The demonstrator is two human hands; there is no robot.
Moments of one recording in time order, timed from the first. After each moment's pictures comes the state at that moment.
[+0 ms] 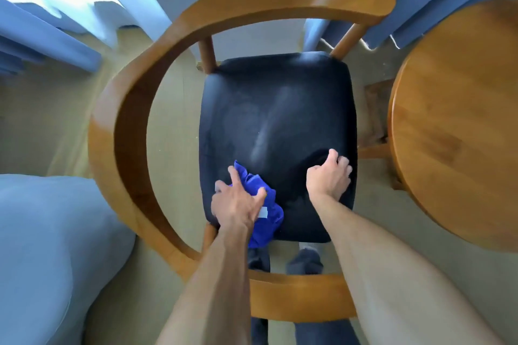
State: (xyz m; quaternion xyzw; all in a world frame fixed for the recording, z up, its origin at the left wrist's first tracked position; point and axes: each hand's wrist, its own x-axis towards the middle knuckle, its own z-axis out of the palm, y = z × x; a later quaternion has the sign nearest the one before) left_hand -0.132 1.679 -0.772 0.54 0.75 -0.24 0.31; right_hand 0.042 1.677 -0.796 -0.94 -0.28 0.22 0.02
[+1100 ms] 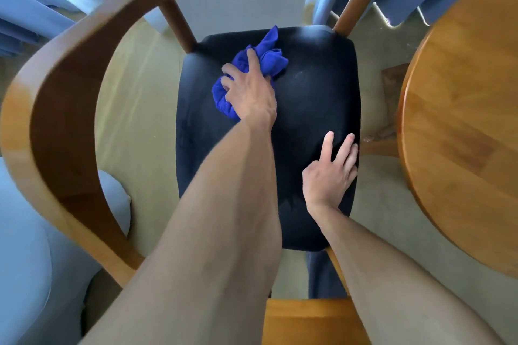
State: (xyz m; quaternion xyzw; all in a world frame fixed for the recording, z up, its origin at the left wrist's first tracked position) left_hand 0.000 1.856 -0.832 0.59 0.78 -0.07 0.19; right_hand 0.081 1.657 -0.855 -0.89 -0.41 0.18 -0.01
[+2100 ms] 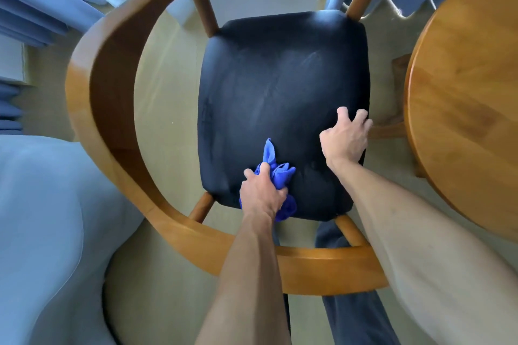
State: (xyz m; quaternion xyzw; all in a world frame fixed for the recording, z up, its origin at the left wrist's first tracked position) left_hand -0.078 1.613 -0.791 0.55 0.73 -0.20 0.34; right_hand 0.097 1.678 -0.828 -0.89 -0.41 0.19 0.02
